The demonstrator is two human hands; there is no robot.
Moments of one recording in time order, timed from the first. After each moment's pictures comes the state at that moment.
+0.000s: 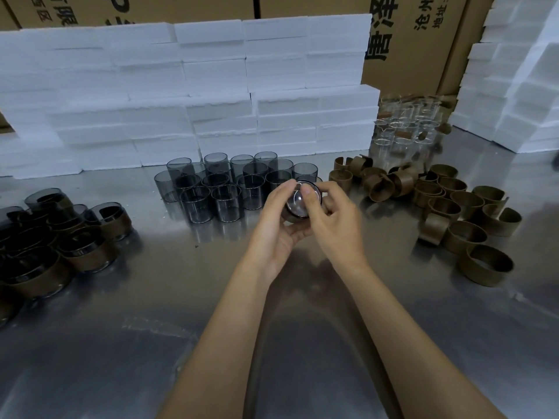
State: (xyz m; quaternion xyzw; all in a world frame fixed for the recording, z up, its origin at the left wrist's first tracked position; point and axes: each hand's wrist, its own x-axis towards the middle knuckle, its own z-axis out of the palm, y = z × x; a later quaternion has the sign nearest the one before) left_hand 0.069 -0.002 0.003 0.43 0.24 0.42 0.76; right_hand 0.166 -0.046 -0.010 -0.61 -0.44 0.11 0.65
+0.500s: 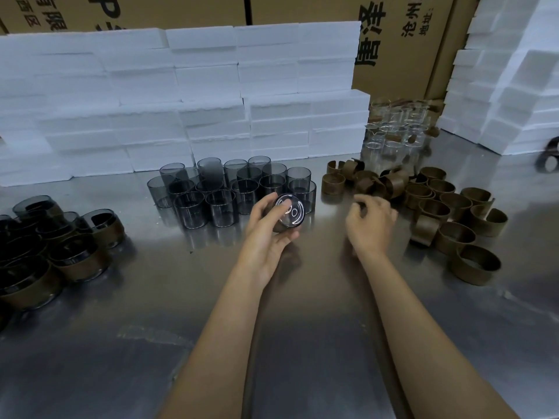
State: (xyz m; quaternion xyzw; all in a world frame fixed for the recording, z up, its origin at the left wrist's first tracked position) left_hand 0.067 0.008 -0.014 0.39 0.29 0.44 0.76; right_hand 0.234 -0.046 -0.027 -0.82 -0.31 0.02 0.48
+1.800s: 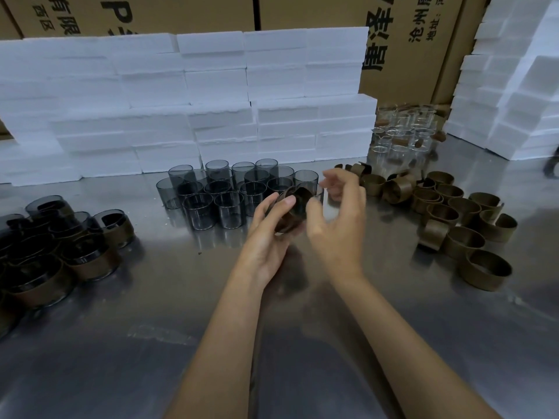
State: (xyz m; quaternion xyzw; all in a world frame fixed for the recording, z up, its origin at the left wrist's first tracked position) left_hand 0.061 0.013 -0.008 0.36 0.24 0.45 0.78; right_hand 0.145 -0.052 0.005 -0.55 -0.45 -0.04 0.70
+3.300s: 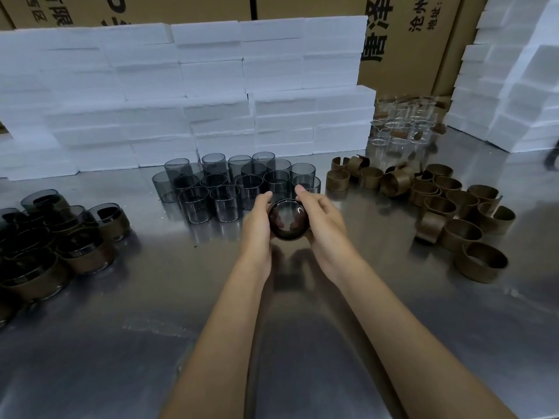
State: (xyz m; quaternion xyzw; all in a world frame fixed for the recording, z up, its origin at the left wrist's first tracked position) left_hand 0.063 0.007 -0.004 0.42 0.40 0.45 0.68; right_hand 0.155 -0.041 -0.004 -0.56 -0.28 0.40 0.67
